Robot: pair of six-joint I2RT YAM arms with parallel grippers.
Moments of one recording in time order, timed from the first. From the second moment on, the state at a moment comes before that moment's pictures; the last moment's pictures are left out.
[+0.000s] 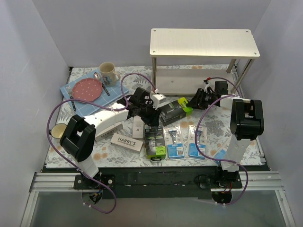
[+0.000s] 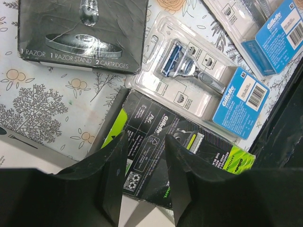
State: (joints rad) left arm -0.66 1.69 1.19 -0.38 0.45 0.06; right arm -0.01 1.93 1.12 -0.11 -0.79 0.29
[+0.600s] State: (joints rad) left arm -0.79 1.73 1.19 -0.27 0.47 -0.20; right arm 0.09 1.61 0.70 -0.01 -0.84 0.47
